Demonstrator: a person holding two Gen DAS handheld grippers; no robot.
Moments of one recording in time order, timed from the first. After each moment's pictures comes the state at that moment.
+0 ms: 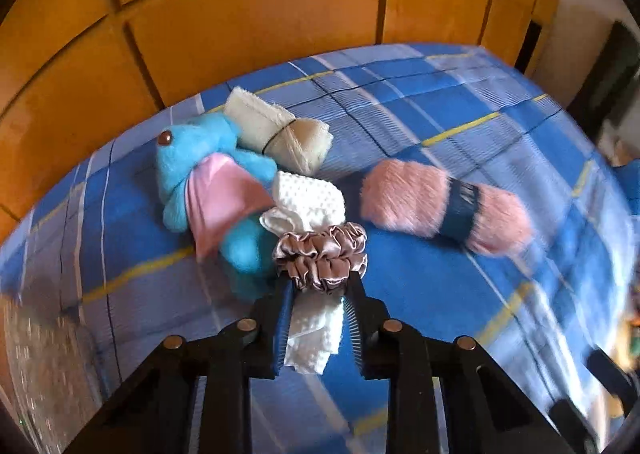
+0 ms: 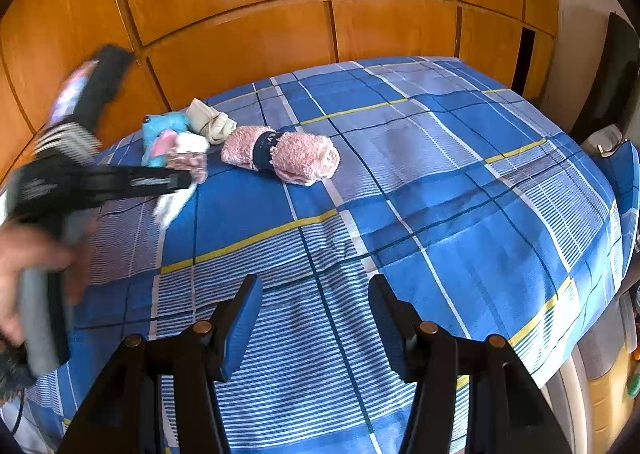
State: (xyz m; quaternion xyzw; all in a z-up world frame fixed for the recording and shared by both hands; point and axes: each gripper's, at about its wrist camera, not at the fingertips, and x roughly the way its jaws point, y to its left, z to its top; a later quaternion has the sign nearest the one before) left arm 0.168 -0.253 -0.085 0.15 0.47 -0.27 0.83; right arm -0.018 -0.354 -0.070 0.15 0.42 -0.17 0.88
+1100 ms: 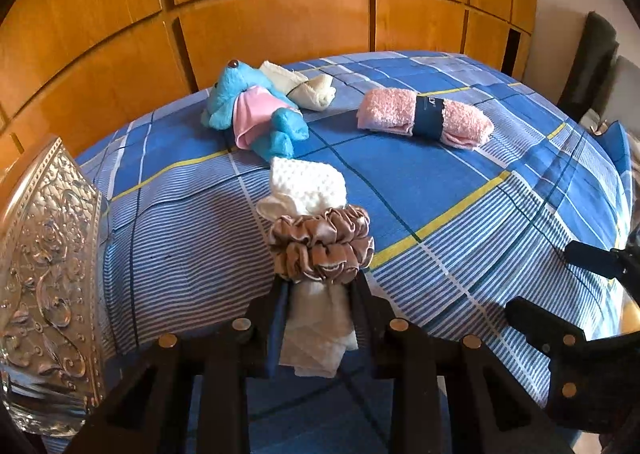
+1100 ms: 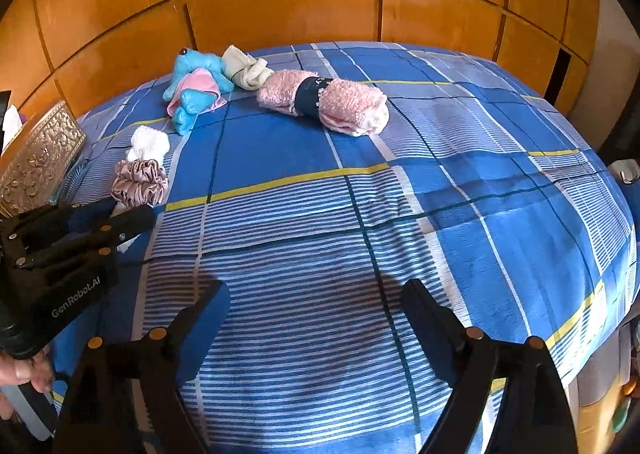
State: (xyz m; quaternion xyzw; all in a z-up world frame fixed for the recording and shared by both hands) left arm 0.082 -0.191 -0.122 0.15 0.39 -0.26 0.87; right arm -0.015 -0.326 -0.111 0.09 0.44 -0.12 0.89
